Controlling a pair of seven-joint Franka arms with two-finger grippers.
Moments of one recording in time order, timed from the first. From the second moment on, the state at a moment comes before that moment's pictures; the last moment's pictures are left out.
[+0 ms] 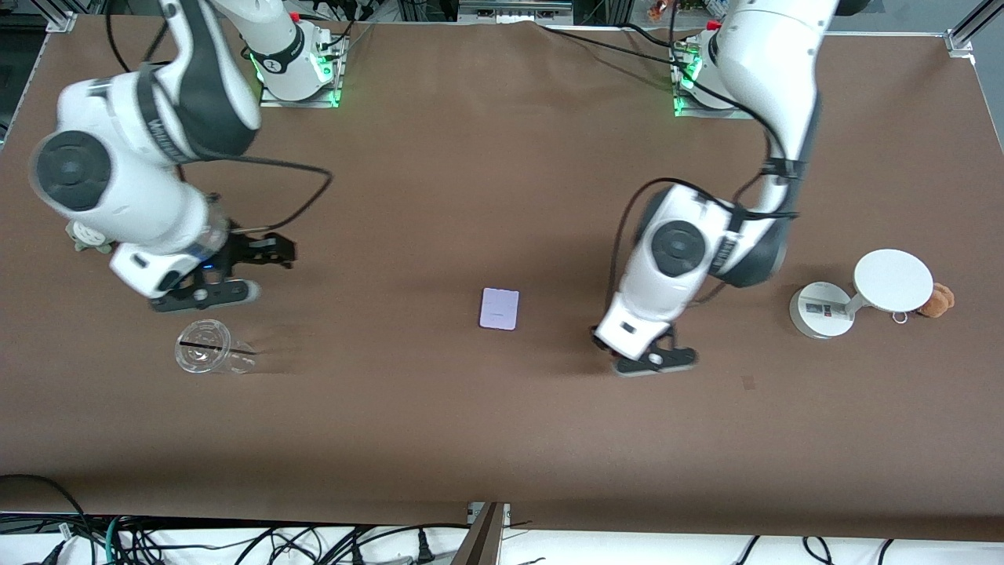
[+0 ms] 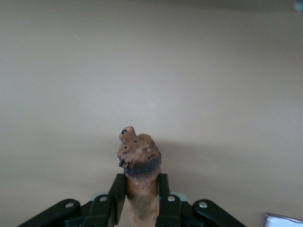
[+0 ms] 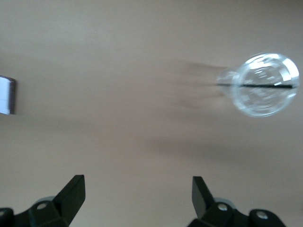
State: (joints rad) left arm -0.40 0.66 0.04 -1.44 0.04 2.22 -0.54; right arm 0.37 0.30 -0.09 -1.56 0.04 1.78 0.16
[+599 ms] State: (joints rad) left arm -0.18 0.56 0.04 -1.63 0.04 2.22 -0.22; right arm 0.67 0.53 -0.08 -1.52 0.14 2.11 0.70
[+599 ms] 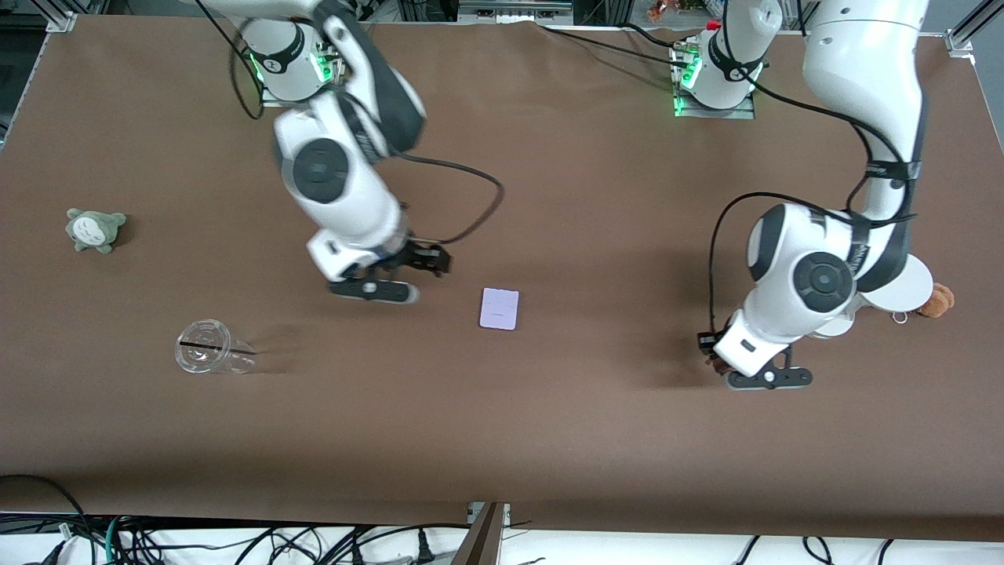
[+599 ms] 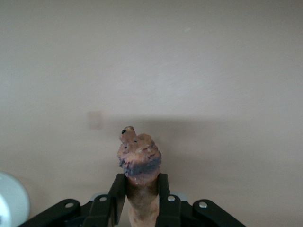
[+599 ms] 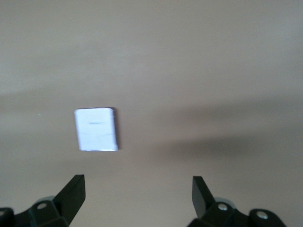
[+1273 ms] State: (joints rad) left arm -0.04 0.38 0.04 -2.14 0.04 2.62 -0.06; right arm 0.79 0.87 -0.09 -1.35 0.10 2.40 0.89
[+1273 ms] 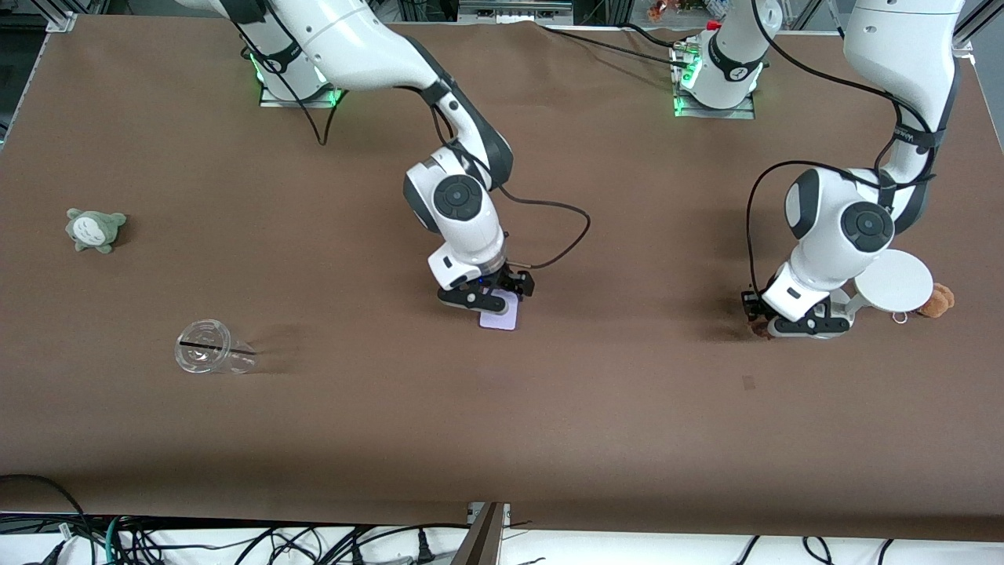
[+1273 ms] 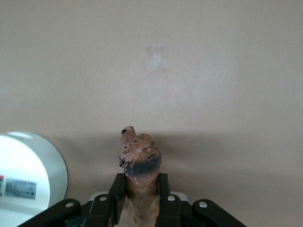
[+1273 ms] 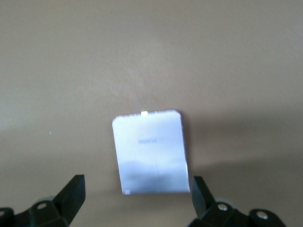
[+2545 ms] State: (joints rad) left arm 0.02 0.36 0.06 -2.26 0.04 2.80 0.03; right arm 0.81 0.99 -0.09 -1.26 -0.07 2.40 0.90
